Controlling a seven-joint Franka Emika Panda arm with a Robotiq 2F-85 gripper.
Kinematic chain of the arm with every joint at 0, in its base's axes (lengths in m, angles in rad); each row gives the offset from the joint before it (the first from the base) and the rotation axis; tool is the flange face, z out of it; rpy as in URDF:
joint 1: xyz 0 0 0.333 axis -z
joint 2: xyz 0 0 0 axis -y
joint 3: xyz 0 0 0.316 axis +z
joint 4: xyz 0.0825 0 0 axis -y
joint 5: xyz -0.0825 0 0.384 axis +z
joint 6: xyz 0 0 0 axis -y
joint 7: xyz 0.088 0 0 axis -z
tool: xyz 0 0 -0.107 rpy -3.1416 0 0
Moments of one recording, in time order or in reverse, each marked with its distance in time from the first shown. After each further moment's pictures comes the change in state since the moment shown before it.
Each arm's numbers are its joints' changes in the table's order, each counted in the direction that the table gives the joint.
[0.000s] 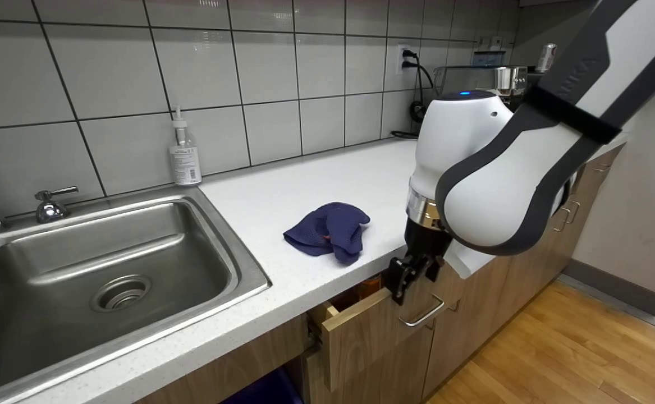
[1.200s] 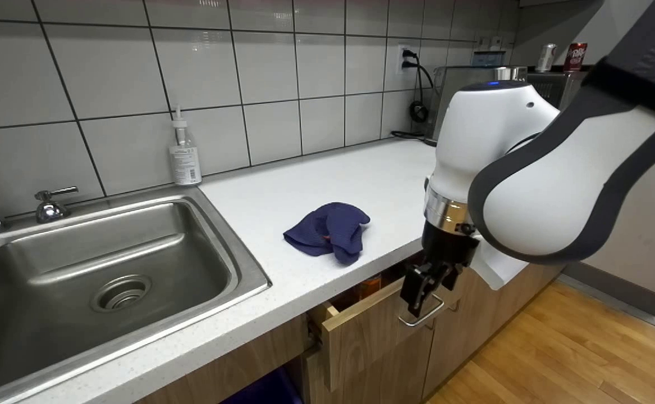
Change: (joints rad) arm -0.030 0.115 -0.008 -0.133 -0.006 0.006 0.013
